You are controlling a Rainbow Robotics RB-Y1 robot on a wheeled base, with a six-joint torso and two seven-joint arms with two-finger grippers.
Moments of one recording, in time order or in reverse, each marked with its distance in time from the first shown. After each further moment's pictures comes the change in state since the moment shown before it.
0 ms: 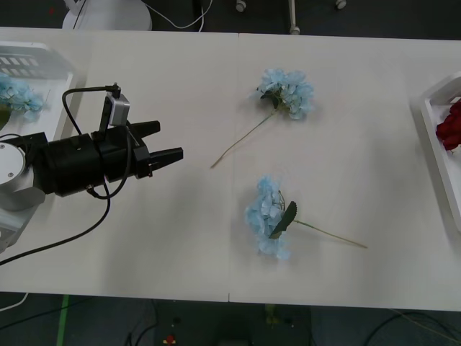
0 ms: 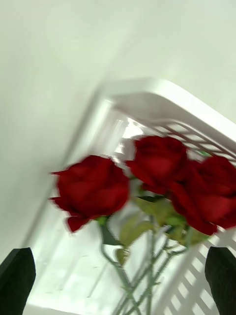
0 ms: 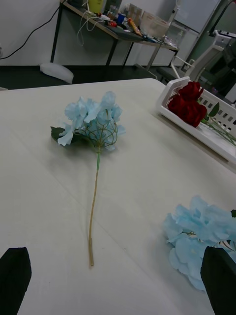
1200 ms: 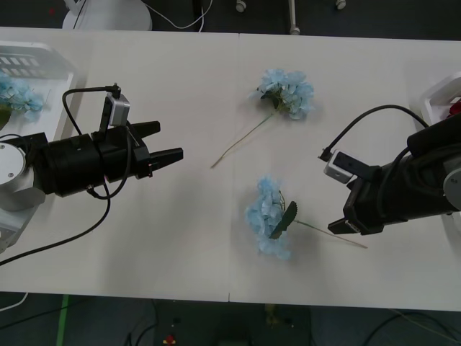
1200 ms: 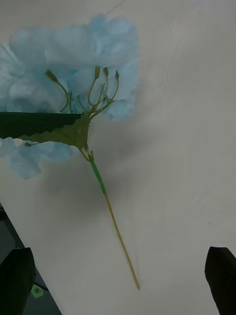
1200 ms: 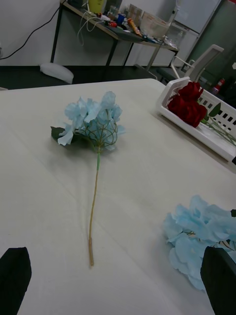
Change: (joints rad) right arm 0.461 -0.018 0.403 -1.076 -0.171 -0.116 -0.496; left arm 0.000 0.000 0.000 0.001 0.000 0.000 0.000
